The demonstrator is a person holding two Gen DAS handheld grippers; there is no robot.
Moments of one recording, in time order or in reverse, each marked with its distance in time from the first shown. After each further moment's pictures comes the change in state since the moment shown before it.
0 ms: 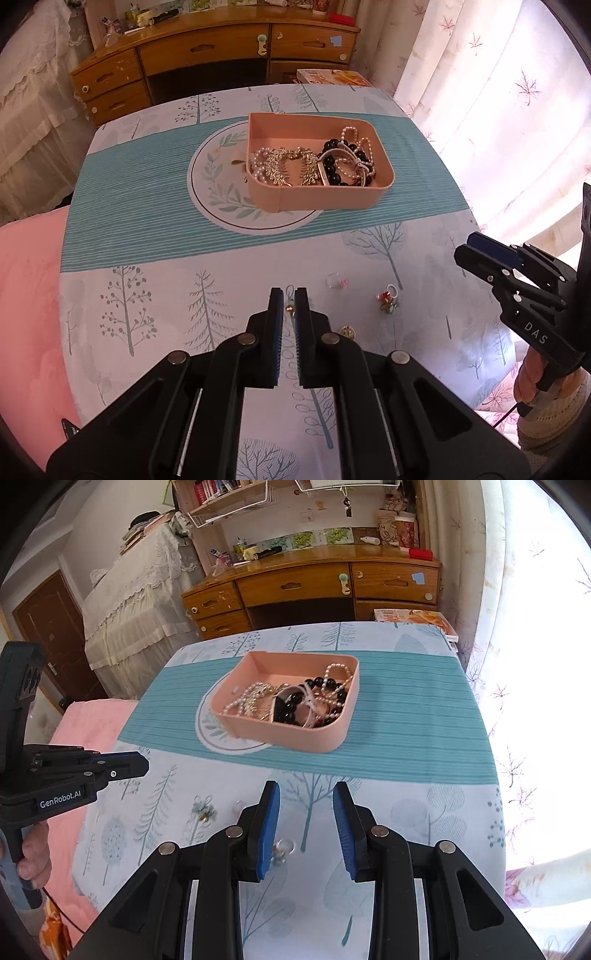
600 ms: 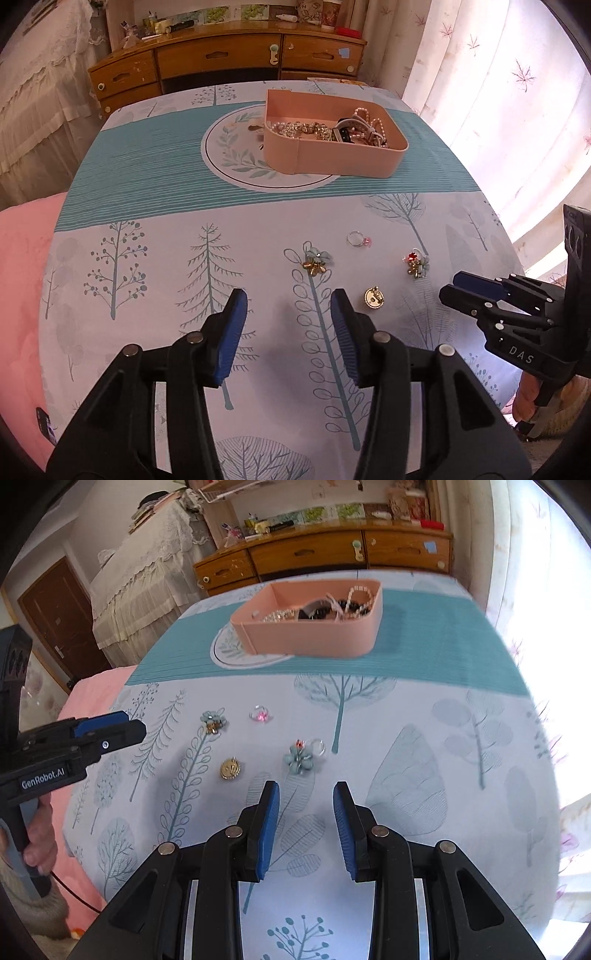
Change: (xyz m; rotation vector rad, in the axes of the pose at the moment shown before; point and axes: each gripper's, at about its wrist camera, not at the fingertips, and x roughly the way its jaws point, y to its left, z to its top) left arm 0.029 0.011 -0.072 -0.030 -0.107 0.019; right arm 0.033 0.016 -0.100 -0.002 0.088 0.045
